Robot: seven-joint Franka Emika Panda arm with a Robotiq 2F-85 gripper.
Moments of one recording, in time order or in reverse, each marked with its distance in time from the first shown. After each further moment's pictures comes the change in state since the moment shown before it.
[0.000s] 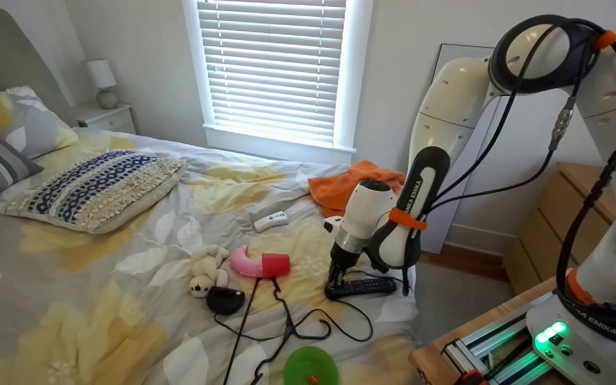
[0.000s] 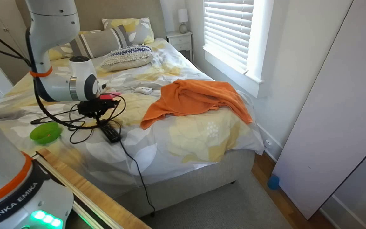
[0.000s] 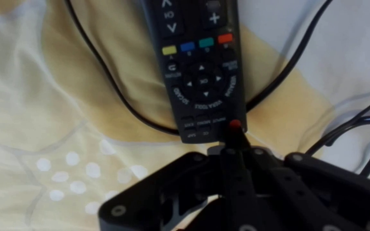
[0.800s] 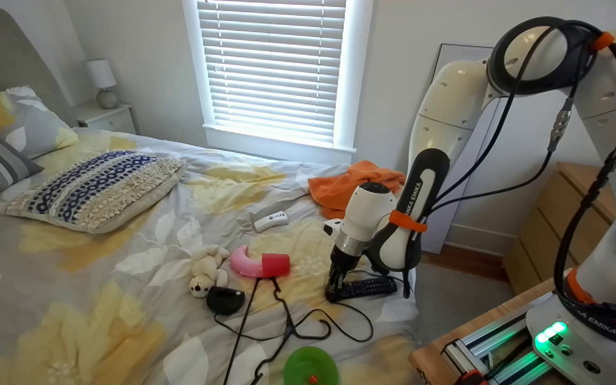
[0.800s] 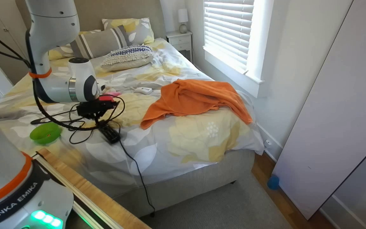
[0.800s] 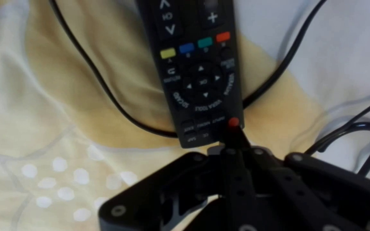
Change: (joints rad) arm 0.003 0.011 0.004 0.001 -0.007 -0.003 0.000
